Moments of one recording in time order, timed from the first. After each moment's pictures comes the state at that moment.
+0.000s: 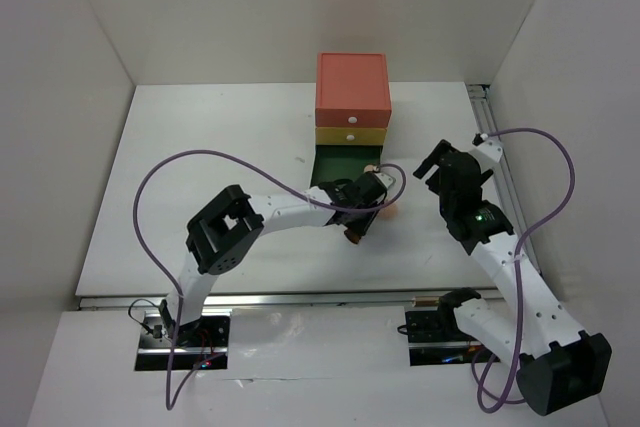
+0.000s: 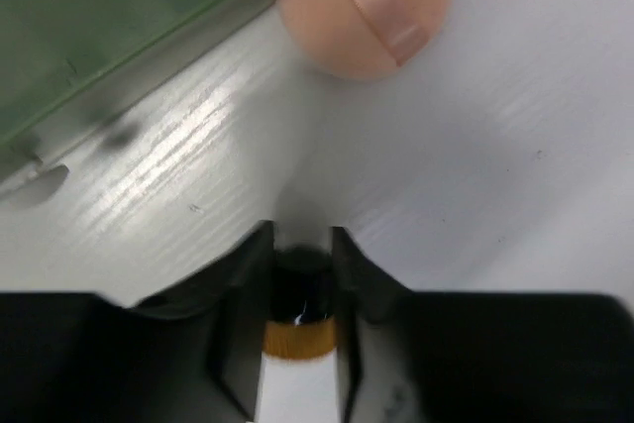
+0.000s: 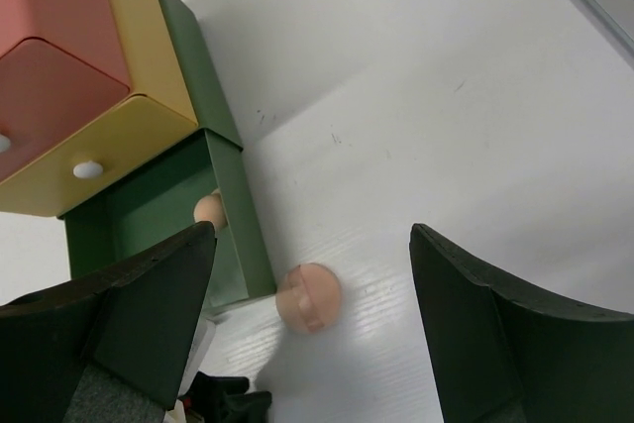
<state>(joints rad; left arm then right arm) -0.98 2.09 1.52 -0.40 -0.11 -0.32 0.28 0.87 0.77 -0.36 0.52 0.65</state>
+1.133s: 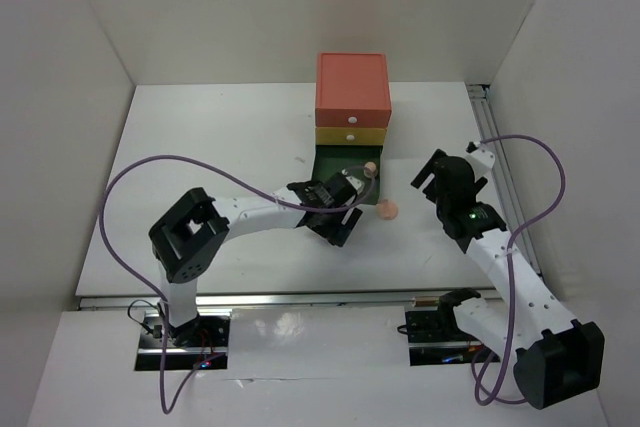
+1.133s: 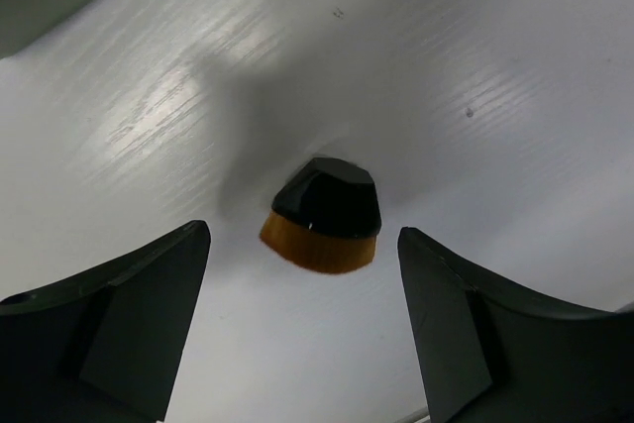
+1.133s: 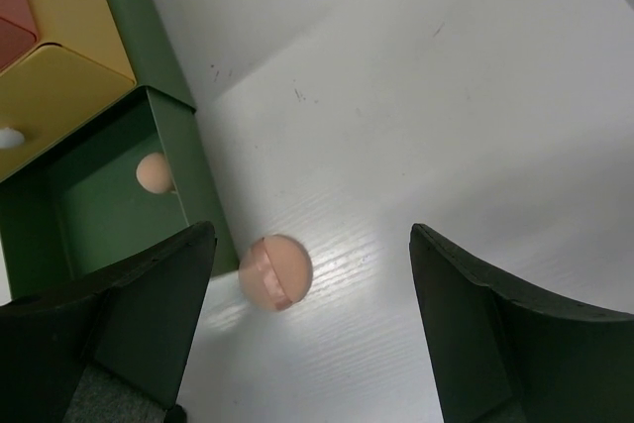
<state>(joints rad) -0.92 1.86 1.27 -0.49 -0.12 -0.33 0.26 0.91 0.71 -0.39 0.49 0.67</state>
